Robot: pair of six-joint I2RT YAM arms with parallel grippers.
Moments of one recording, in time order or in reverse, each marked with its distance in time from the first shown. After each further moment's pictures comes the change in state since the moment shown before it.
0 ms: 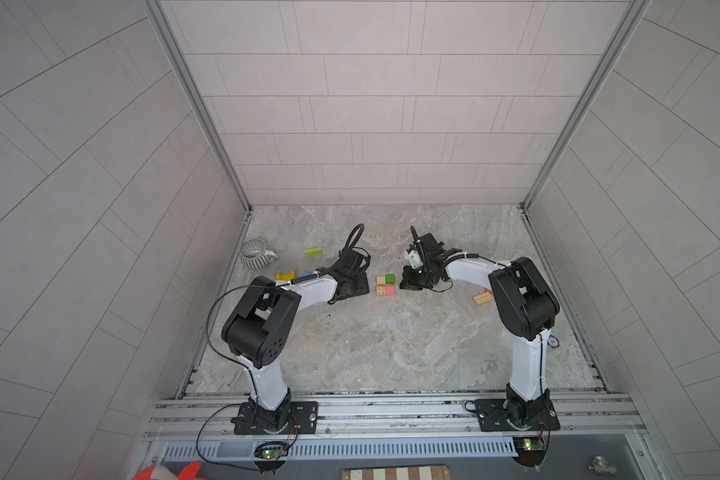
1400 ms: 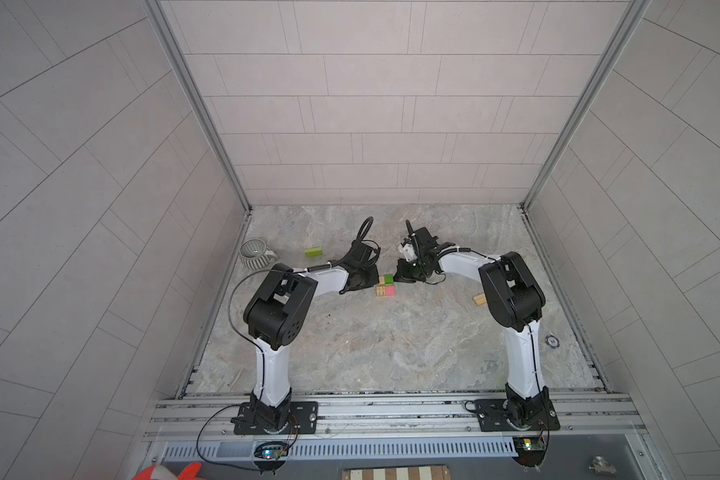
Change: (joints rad) left arm -0.020 0.167 0.153 0.078 0.127 -0.022; right arm 0.004 0.114 0.133 0.007 -0.043 0.006
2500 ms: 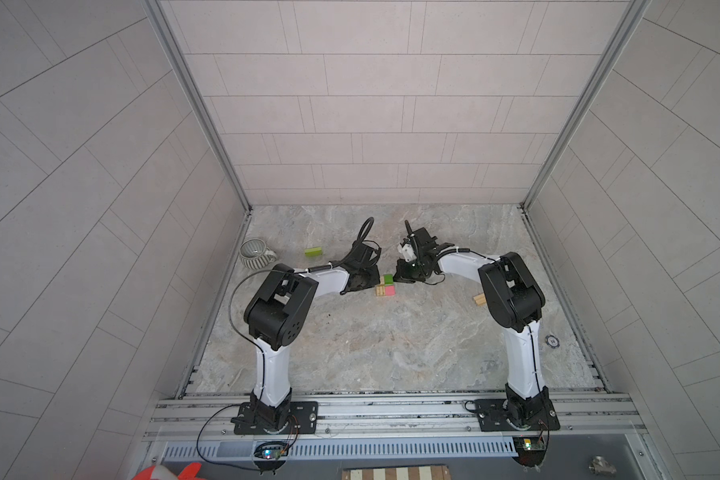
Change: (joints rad) left arm -0.003 -0.003 -0.009 0.011 -0.001 -0.012; right arm 0.010 -0.002 -0.004 0.007 0.016 0.001
